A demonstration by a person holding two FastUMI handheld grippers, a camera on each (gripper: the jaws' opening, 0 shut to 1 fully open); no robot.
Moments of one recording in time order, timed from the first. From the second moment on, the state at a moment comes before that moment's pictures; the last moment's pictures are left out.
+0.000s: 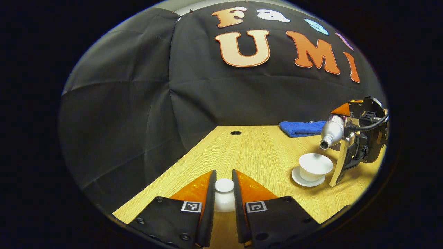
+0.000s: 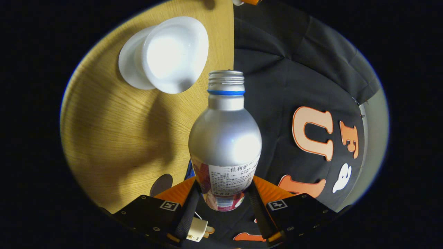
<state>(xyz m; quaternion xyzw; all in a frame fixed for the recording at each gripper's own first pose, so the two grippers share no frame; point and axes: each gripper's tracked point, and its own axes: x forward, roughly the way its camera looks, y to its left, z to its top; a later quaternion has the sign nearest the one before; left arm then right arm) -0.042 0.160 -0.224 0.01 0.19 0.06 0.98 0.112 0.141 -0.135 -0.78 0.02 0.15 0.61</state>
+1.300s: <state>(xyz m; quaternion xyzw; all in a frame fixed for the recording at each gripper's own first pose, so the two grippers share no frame) -0.040 0.155 -0.225 0.01 0.19 0.05 0.98 0.122 0.149 -0.110 -0.83 -0.05 0.11 0.54</state>
